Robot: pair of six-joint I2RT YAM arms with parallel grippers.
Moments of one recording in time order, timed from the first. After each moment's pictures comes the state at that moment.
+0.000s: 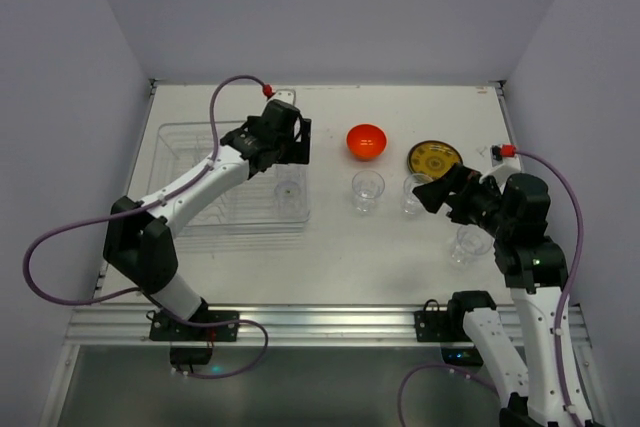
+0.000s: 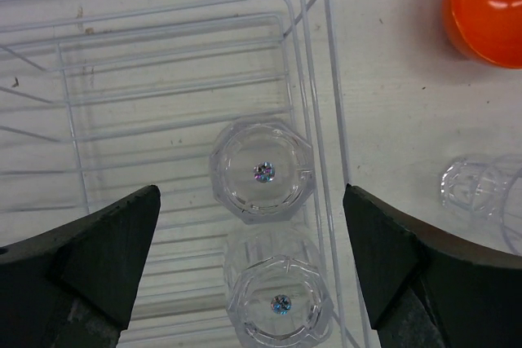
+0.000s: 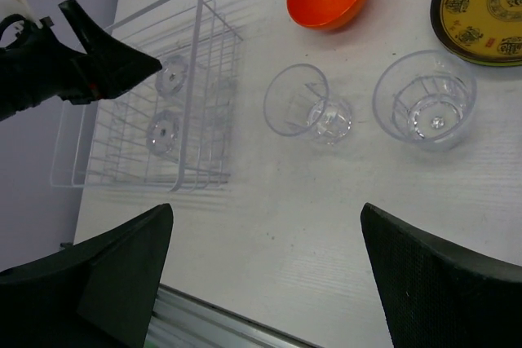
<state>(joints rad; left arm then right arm) -0.59 1.61 1.38 -0.56 -0.34 -0.40 0.05 0.62 0.91 -0.73 -0.36 0.53</state>
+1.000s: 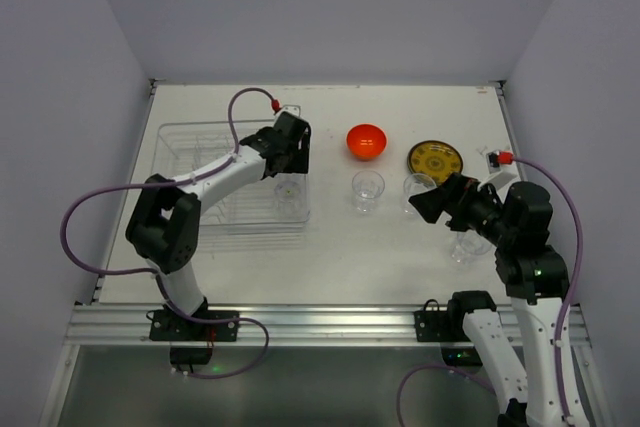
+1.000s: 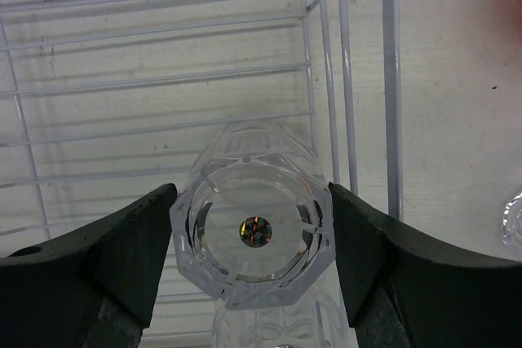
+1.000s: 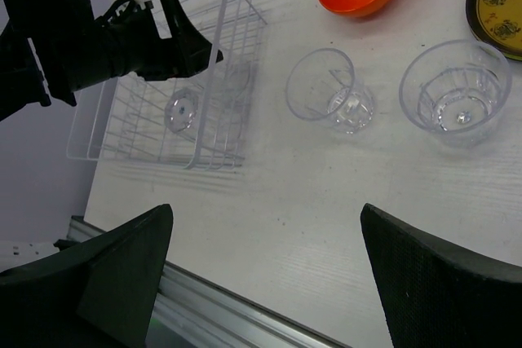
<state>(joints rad) -0.57 1.76 1.31 -0.46 -0.35 -0.42 0.05 0.56 0.89 -0.75 -0.44 0.51</state>
